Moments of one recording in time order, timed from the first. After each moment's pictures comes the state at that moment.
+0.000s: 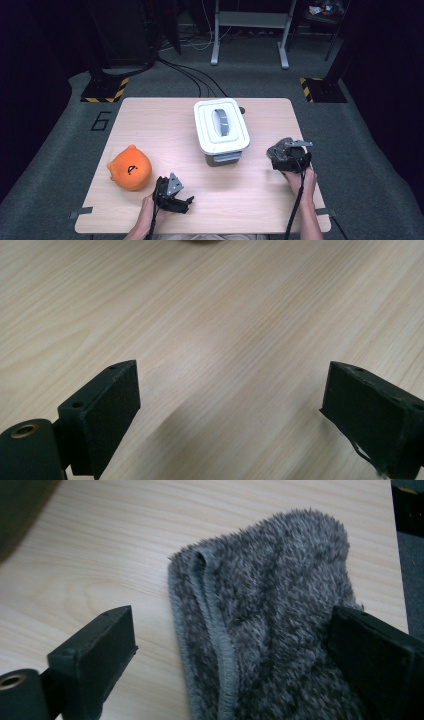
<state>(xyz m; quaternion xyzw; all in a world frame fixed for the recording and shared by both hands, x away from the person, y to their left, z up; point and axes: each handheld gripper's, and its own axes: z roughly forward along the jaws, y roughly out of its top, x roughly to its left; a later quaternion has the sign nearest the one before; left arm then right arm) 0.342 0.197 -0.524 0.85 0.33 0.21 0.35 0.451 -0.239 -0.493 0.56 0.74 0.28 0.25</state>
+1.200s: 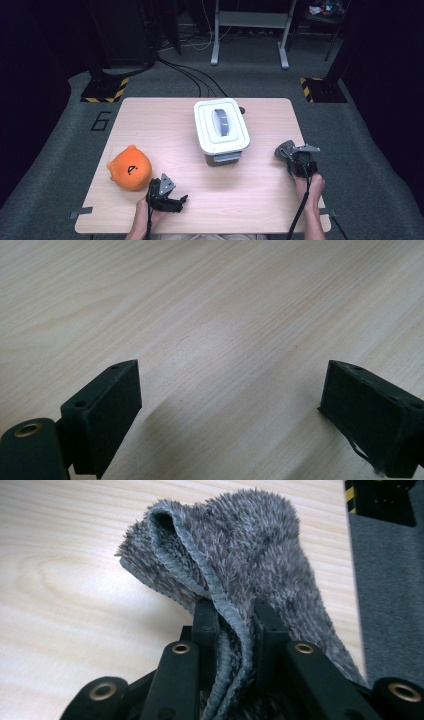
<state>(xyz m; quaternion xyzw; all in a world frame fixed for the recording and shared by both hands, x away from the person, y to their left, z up) 0.342 0.213 -0.530 0.83 0.37 0.21 0.36 0.429 -0.255 -0.492 0.58 0.72 0.26 0.27</state>
